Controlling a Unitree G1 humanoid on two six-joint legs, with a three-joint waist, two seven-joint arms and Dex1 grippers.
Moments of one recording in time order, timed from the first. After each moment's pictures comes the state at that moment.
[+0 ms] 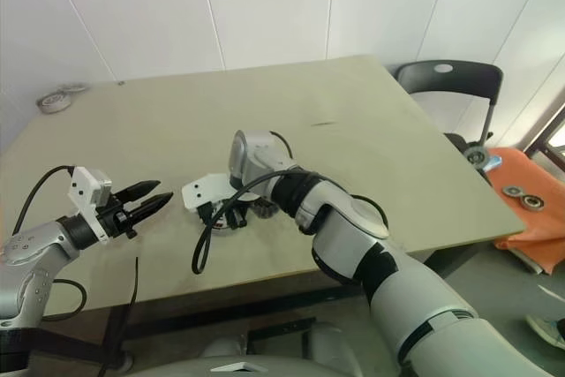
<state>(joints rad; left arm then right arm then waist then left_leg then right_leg) 0.06 0.65 0.30 -0.16 -0.49 0.32 -0.85 -1.21 0.04 0.81 0.81 -0.35 0.40 1.48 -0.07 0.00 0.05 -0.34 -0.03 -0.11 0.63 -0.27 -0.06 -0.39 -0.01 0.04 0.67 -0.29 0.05</state>
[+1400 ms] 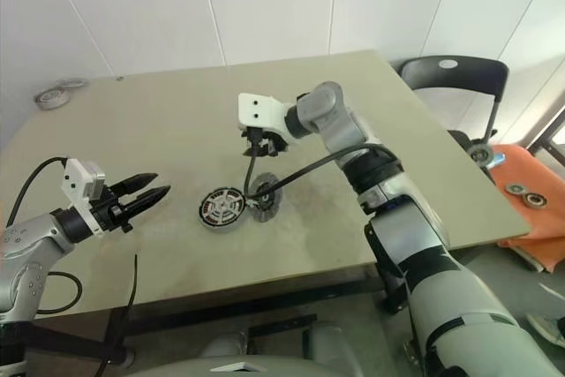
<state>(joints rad) 0.03 0.67 0.32 -0.16 -0.51 0.33 -0.88 -1.09 -0.28 0.37 0.57 -0.16 0.19 1.18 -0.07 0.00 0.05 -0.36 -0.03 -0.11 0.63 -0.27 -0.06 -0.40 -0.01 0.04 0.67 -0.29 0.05</state>
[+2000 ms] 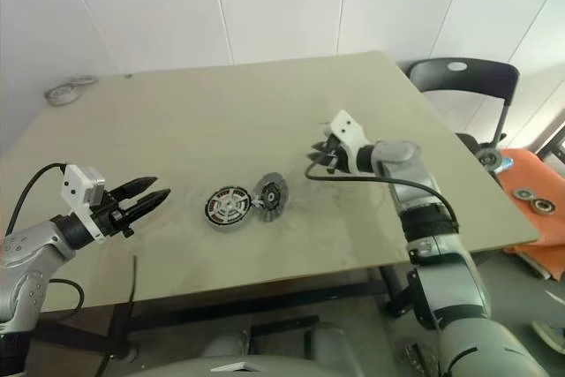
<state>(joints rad) 0.09 0.64 0.33 -0.22 -0.52 0.33 -0.84 -0.65 -0.46 0.09 0.38 0.04 0.33 0.98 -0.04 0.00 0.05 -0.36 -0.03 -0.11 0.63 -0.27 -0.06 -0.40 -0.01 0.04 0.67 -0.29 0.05</state>
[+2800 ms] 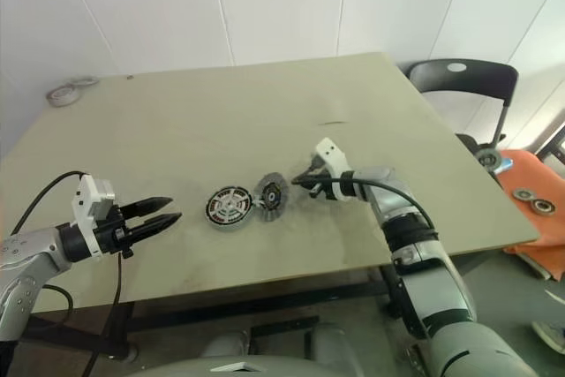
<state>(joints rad) 0.16 0.73 0.30 -0.30 -0.59 0.44 -0.98 -0.69 -0.36 0.19 0.56 0.10 0.47 0.94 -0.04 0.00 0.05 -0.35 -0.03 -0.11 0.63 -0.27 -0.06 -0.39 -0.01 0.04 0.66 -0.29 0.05</state>
